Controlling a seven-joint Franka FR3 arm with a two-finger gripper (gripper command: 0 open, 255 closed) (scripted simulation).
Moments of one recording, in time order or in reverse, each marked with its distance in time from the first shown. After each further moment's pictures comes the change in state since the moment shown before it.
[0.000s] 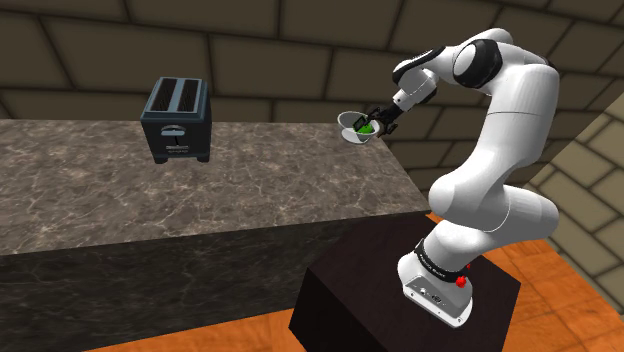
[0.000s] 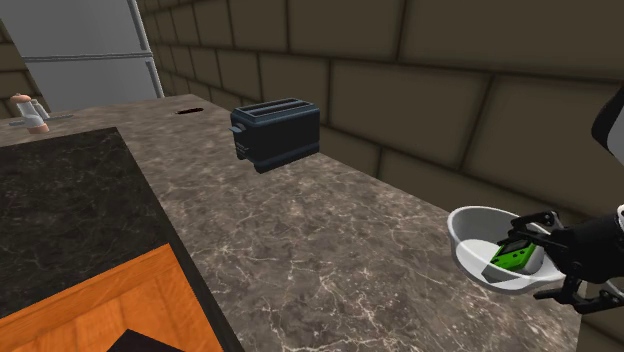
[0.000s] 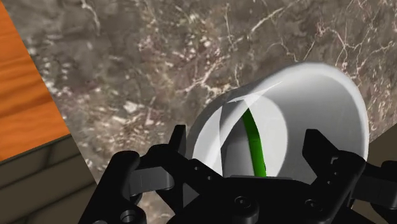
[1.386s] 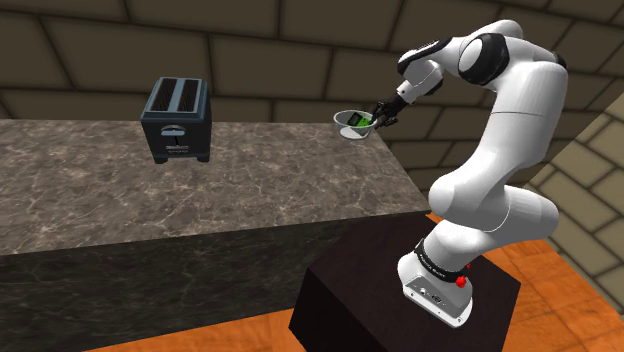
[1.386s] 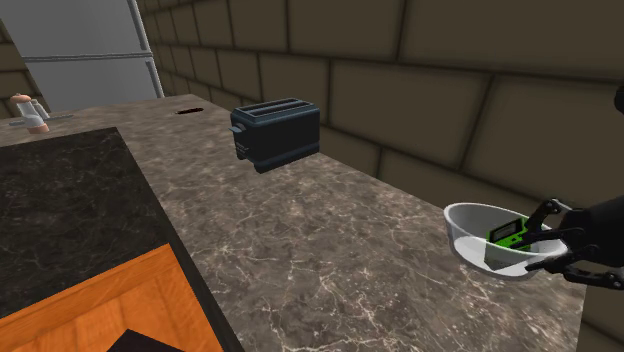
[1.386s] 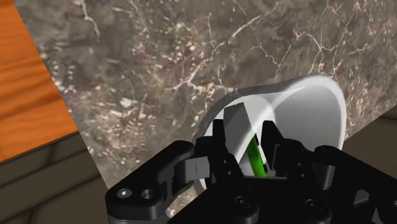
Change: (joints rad) arm -0.004 -0.063 -0.005 0.003 -0.012 -0.063 0.036
